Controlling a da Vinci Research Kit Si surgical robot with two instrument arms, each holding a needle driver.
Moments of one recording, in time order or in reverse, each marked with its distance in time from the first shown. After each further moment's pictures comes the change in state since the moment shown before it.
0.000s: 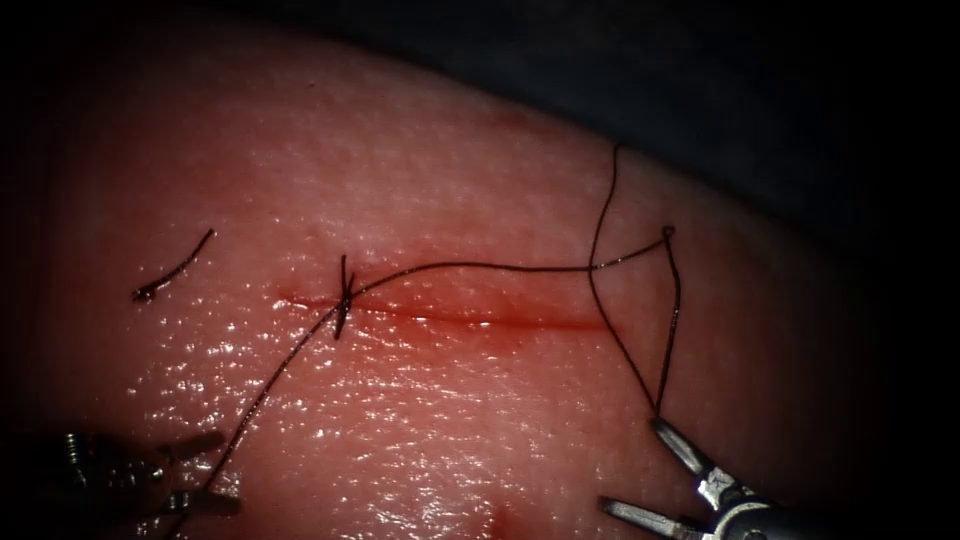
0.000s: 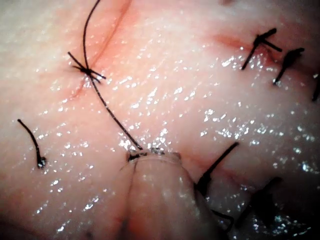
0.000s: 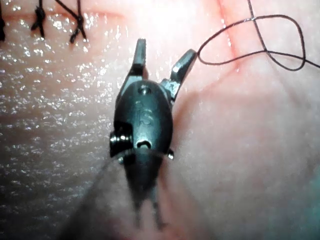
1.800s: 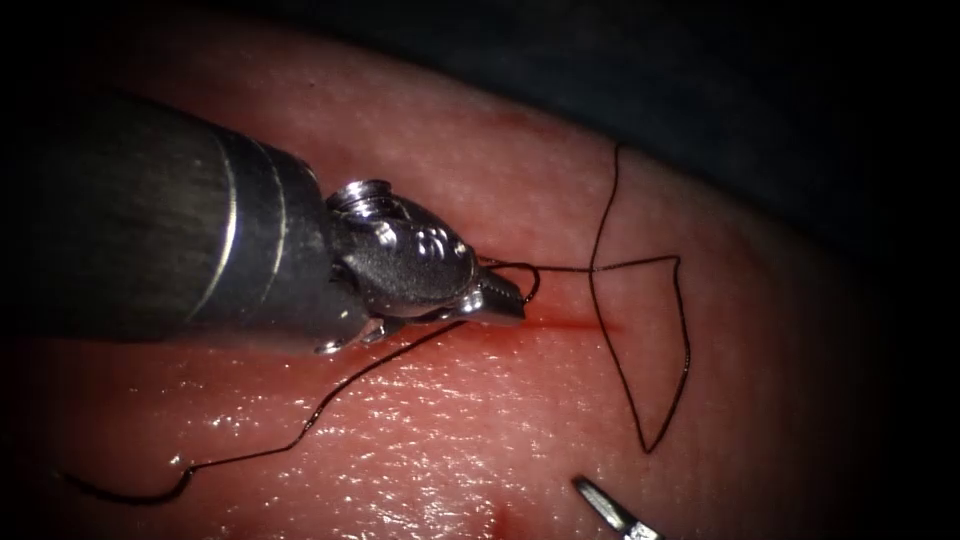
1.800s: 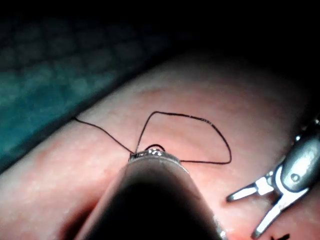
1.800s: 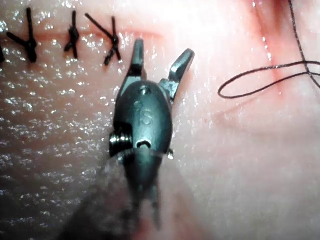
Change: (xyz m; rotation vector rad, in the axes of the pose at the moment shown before) right arm -0.003 -0.006 0.003 0.149 -0.024 0.012; left arm 0.028 -0.001 -0.005 -0.261 0.252 -0.053
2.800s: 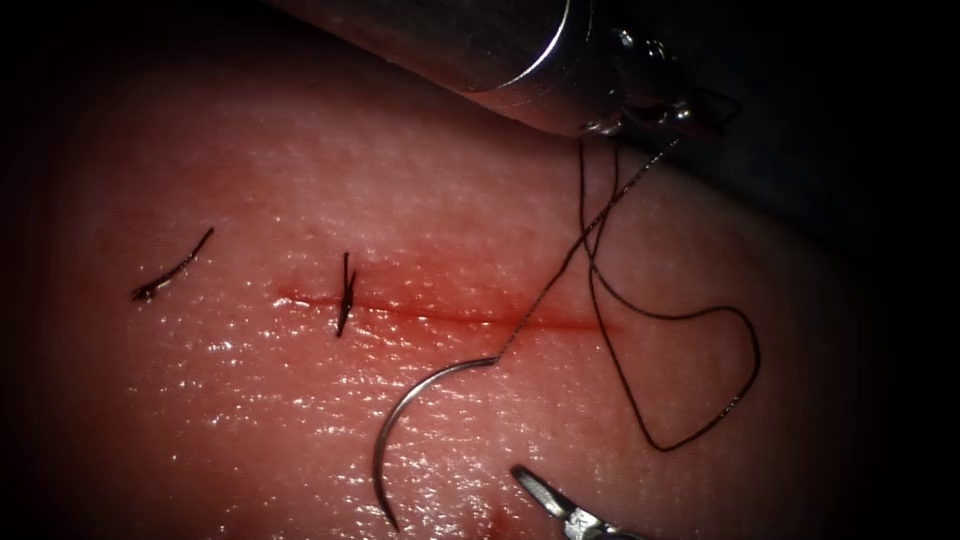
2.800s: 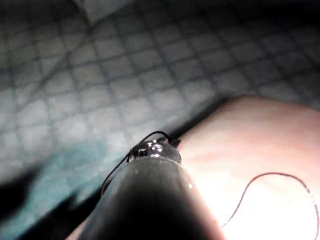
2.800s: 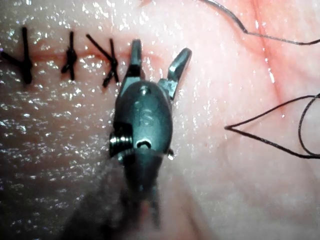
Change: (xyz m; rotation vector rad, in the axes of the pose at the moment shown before) right arm 0.000 -0.001 0.003 0.044 0.010 -0.010; left arm 0.011 -0.010 0.010 -0.033 0.169 0.094
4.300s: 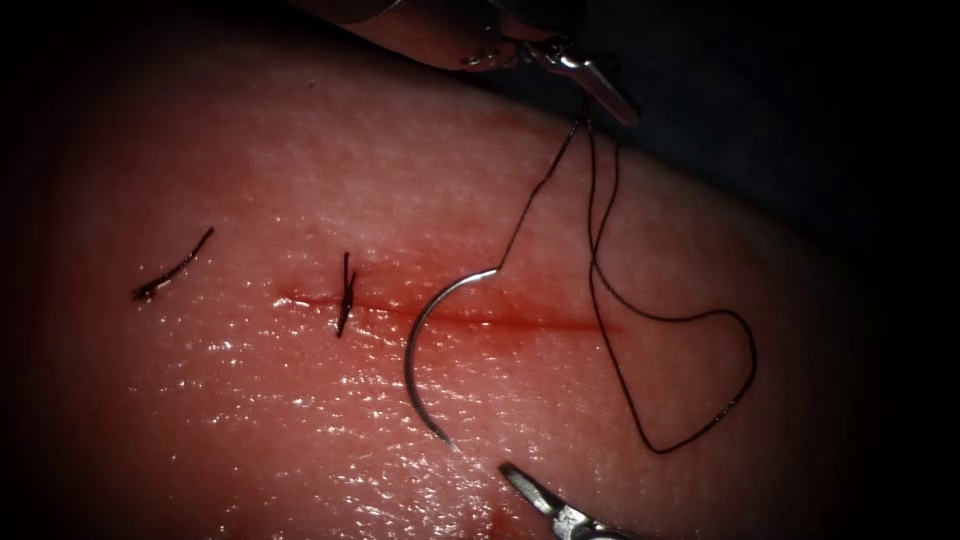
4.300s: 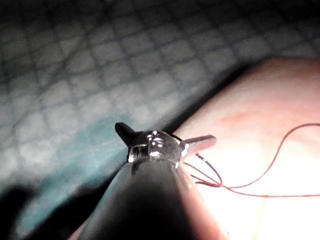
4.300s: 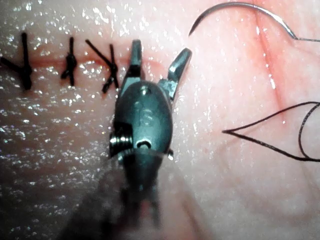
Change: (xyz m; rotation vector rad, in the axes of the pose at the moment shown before) right arm 0.000 0.000 0.001 -0.007 0.001 0.002; left arm -0.004 -0.003 -0.004 0.000 0.094 0.126
